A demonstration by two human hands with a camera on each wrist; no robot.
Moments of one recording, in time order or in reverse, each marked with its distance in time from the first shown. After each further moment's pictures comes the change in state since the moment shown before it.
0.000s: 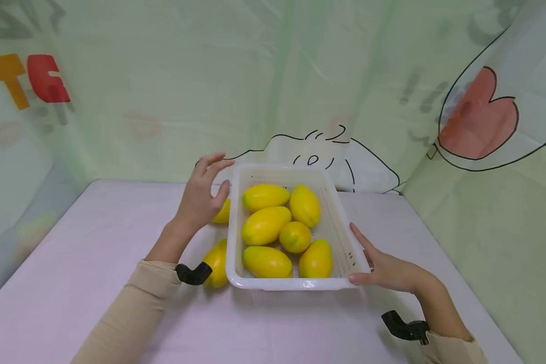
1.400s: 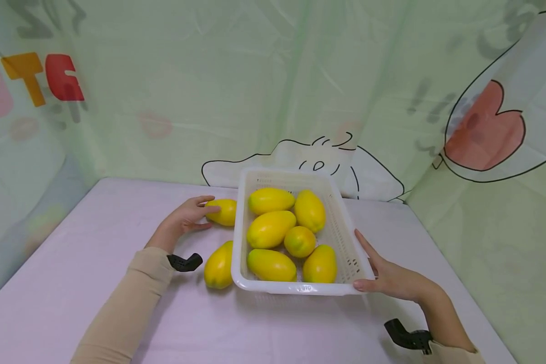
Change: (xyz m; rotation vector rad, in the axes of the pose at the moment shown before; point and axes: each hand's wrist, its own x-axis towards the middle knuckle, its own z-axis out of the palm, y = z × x) left_hand -0.037 -0.100 0.016 -0.683 -0.452 -1.196; right_hand 0.003 0.004 0.001 0.012 -0.018 -0.018
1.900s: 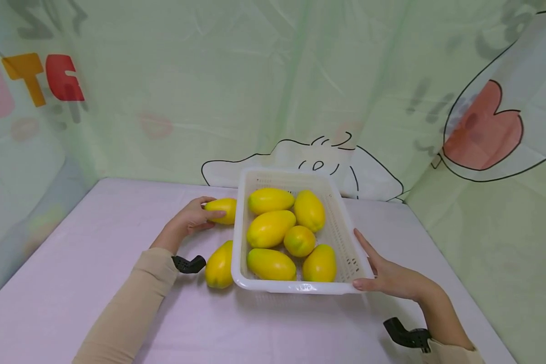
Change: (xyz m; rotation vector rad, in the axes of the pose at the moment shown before) left_hand 0.000 -0.001 0.011 0.094 0.068 0.021; right_hand -0.001 -0.001 0.000 -0.009 0.007 0.006
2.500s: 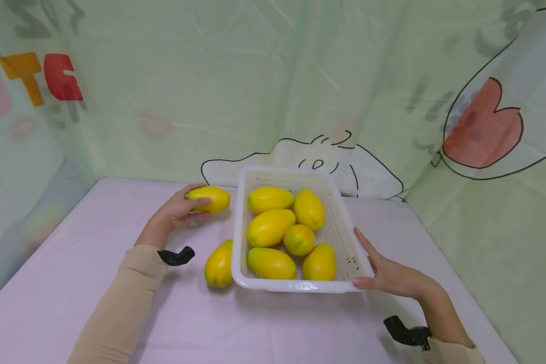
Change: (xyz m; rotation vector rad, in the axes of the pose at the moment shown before) left_hand -0.005 0.005 -0.033 -0.269 -0.057 0.119; right_hand 0.000 -0.001 0.001 0.009 0.010 -0.006
